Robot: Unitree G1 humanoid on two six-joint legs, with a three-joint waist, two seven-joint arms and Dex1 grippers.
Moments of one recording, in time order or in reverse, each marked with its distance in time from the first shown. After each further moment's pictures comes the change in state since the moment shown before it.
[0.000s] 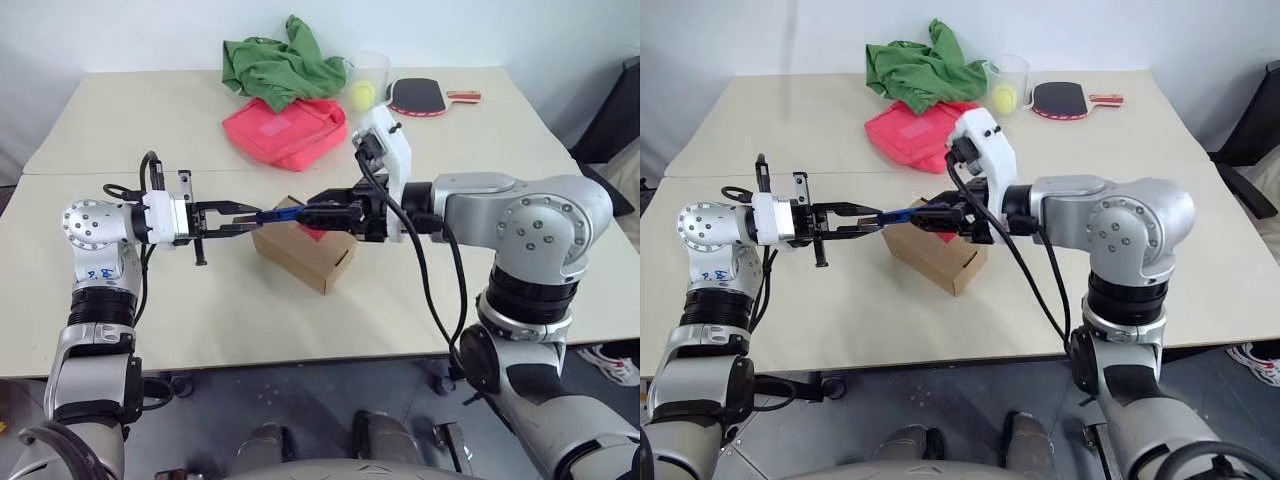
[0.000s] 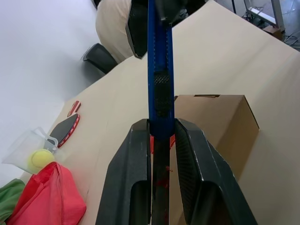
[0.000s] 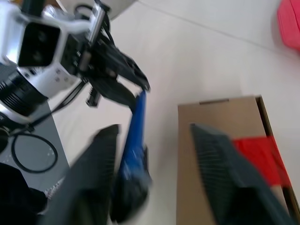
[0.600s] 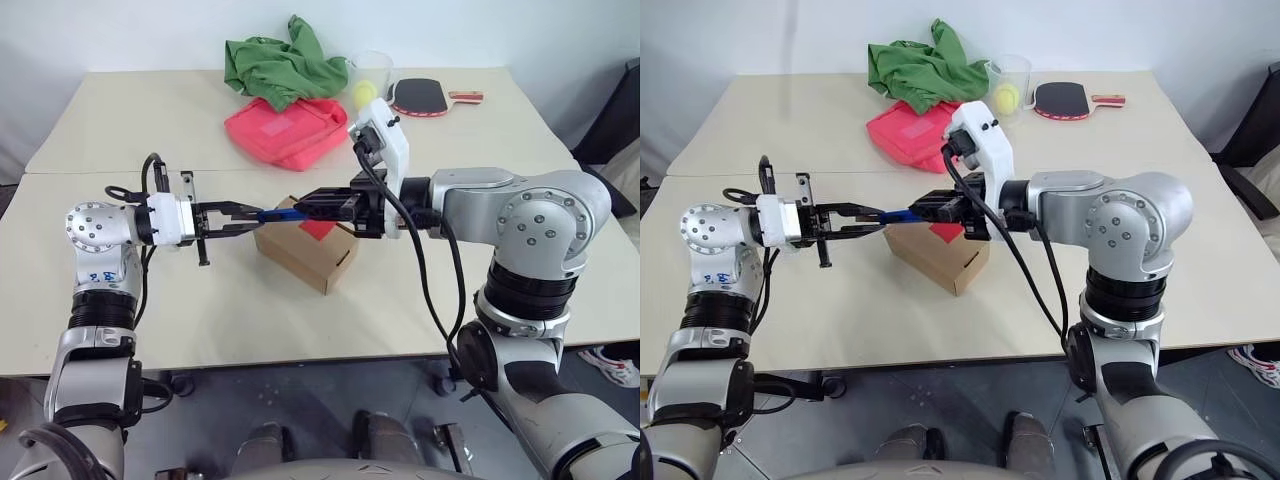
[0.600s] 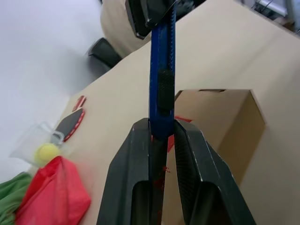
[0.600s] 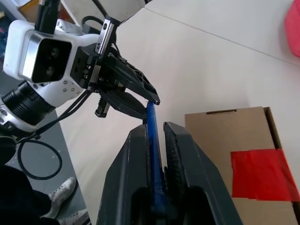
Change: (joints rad) left arm 0.012 -0.001 -0.020 -0.018 0.071 -0.019 0.107; right arm -0.002 0.011 -0.011 0.013 0.022 -0.003 -0.035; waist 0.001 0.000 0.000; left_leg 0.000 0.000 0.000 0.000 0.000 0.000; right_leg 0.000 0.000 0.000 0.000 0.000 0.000
